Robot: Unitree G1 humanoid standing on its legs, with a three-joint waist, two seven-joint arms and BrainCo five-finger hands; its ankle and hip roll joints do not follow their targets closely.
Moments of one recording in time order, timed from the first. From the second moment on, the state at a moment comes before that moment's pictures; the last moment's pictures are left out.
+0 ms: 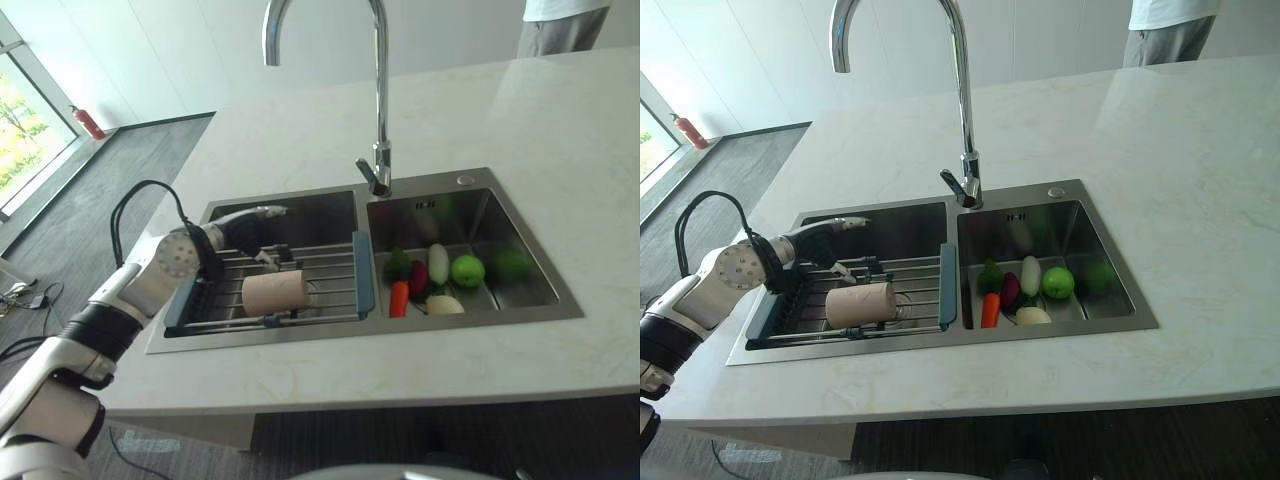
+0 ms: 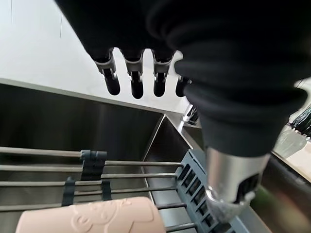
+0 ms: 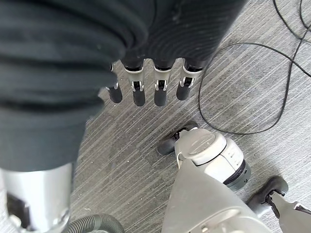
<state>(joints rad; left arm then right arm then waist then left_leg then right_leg) -0.57 0.95 -0.51 0.30 0.06 -0.12 -0.40 0.18 -0.37 -0.09 1.29 0.65 -0.08 0.24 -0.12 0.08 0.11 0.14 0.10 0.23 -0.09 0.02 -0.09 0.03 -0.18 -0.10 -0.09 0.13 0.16</state>
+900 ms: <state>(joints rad) -0.52 0.92 -0.55 0.42 0.14 -0.11 -0.41 0.14 -0.37 -0.08 1.27 0.65 -0.08 0.26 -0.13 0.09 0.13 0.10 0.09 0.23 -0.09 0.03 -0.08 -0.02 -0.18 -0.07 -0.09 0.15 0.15</state>
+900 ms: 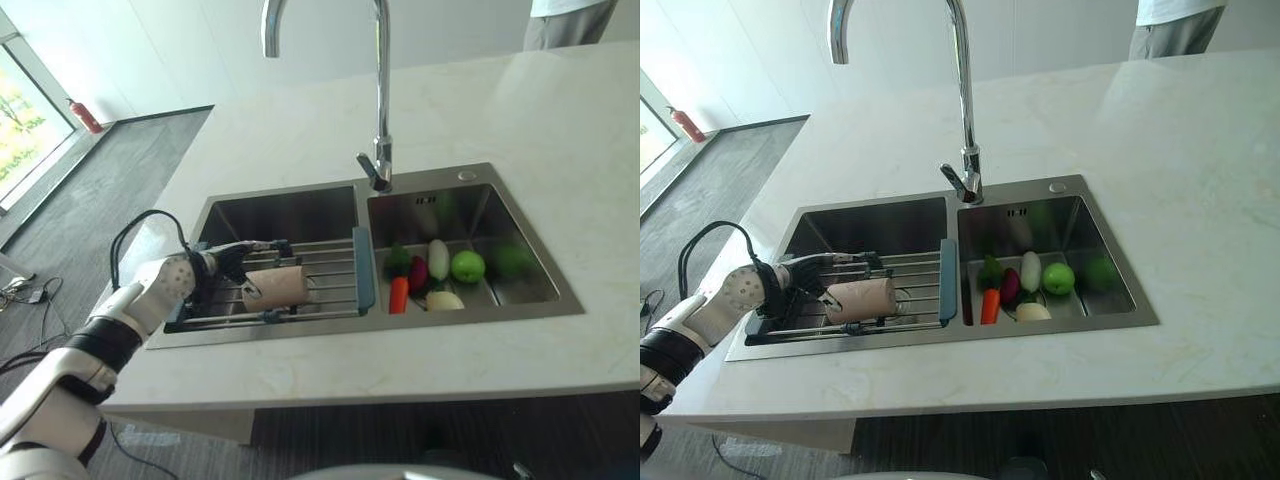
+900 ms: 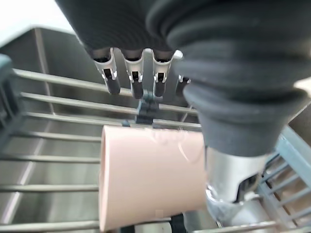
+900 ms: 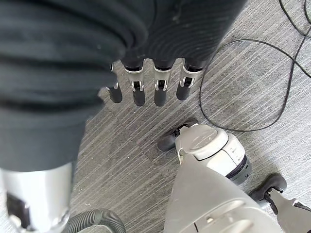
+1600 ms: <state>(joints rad) -0.70 0.91 -0.63 0.51 0.14 -0.14 -0.39 0.03 -0.39 -0.01 1.24 0.73 -0.10 0.27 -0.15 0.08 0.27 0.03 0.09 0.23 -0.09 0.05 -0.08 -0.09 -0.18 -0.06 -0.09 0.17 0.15</state>
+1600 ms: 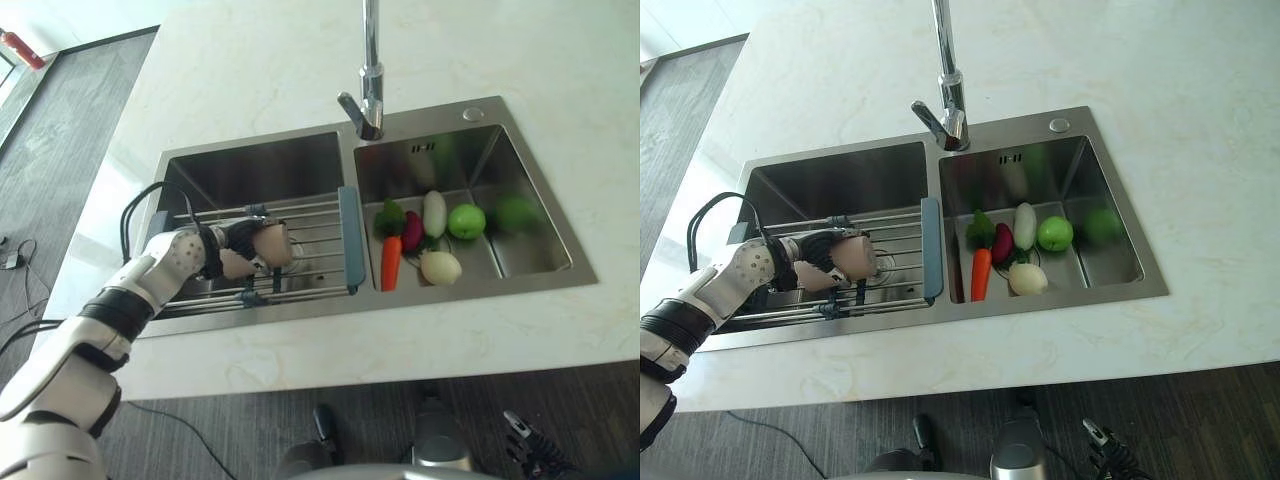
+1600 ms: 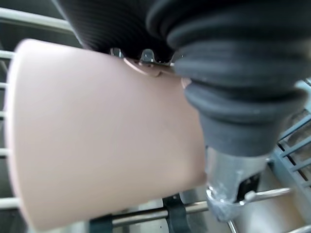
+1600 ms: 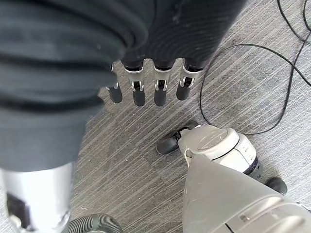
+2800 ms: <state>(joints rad) -0.70 0.93 -0.63 0.57 0.27 -0.11 -0.36 0.03 -0.39 -0.01 1.24 0.75 -0.11 0.28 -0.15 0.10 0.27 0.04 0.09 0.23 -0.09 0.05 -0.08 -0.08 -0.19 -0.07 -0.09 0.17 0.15</state>
